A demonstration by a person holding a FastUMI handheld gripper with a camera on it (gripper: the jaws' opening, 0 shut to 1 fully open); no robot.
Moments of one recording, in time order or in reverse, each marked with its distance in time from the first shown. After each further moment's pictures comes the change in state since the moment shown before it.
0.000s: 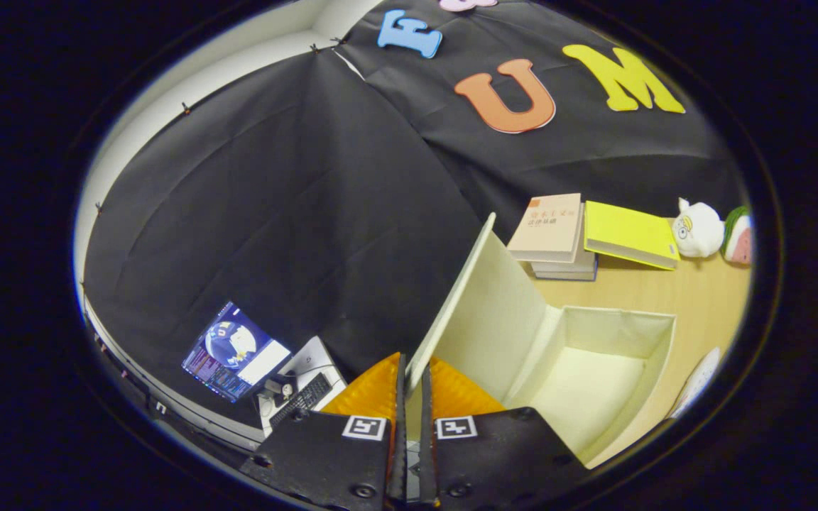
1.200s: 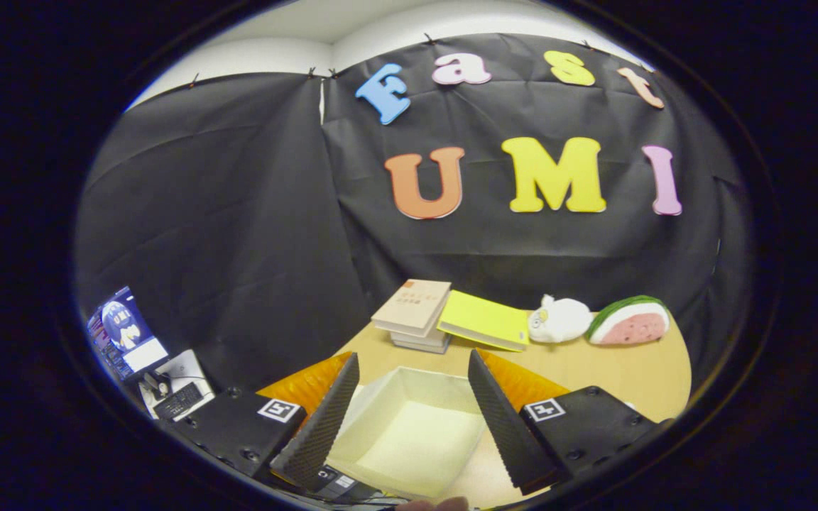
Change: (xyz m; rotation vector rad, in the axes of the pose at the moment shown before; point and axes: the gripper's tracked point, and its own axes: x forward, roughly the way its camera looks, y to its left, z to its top) arm -0.158 -0.140 0.034 -0.146 -0.356 -0.543
